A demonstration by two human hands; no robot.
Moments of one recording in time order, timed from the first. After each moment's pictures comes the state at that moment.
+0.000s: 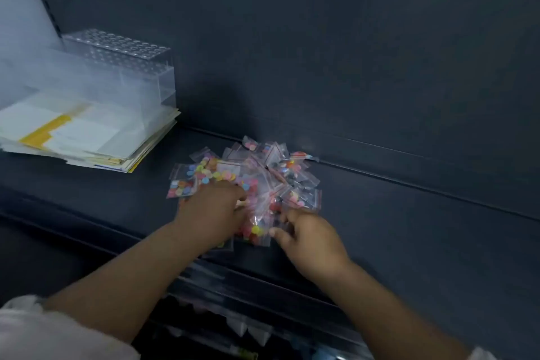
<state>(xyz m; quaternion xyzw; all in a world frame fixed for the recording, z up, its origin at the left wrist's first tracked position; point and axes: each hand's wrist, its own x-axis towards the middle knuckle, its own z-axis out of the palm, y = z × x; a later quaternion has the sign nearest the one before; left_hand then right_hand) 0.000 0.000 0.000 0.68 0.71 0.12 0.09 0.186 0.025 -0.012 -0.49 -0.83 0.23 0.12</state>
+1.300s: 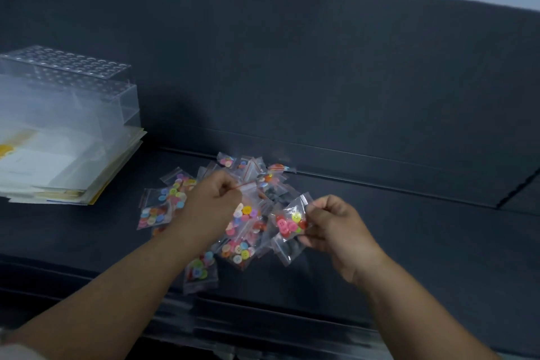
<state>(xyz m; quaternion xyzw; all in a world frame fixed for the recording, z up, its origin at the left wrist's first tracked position) 0.018 0.026 0.027 0.50 0.64 0.47 0.36 0.215 0.049 0.020 -0.55 -0.46 0.58 0.39</state>
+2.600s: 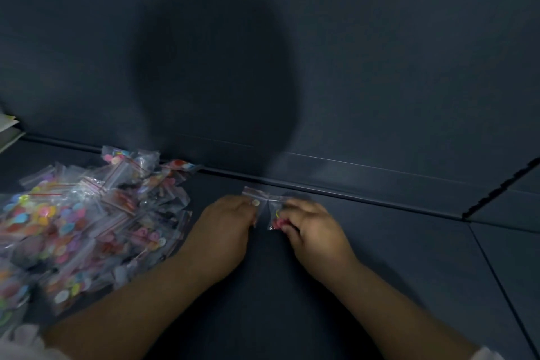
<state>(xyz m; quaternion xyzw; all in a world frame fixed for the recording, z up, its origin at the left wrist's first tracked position) 0.214 0.138 -0.047 0.76 0.62 0.19 0.06 0.399 0.175 -0.051 -0.47 -0.85 0.16 0.18</state>
